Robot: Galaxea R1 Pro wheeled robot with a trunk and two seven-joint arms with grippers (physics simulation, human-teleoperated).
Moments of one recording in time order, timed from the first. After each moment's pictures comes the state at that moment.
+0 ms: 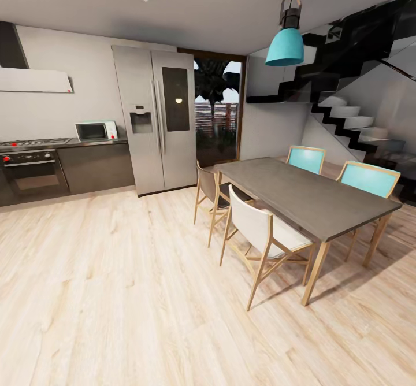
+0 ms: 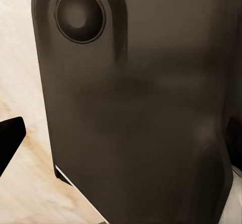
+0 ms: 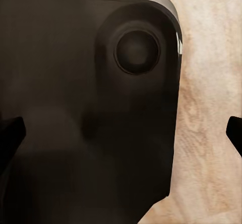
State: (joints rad) left arm 0.02 -0.03 0.00 -0.03 0.00 0.00 0.00; right arm -0.03 0.00 0.00 0.00 0.00 -0.01 0.00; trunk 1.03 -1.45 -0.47
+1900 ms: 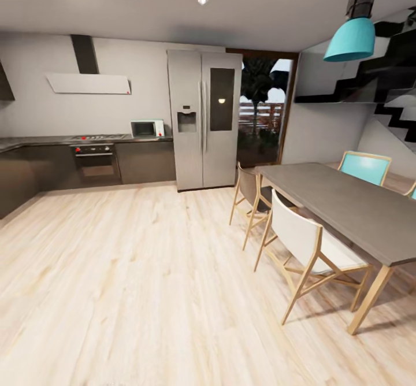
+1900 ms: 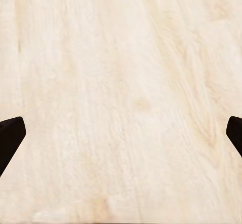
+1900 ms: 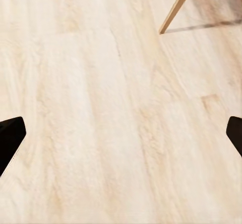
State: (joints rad) left arm 0.03 -0.03 0.01 -0.77 0.00 -0.01 0.01; right arm -0.10 -0.07 0.00 -0.52 0.01 -0.19 -0.01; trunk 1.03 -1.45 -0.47
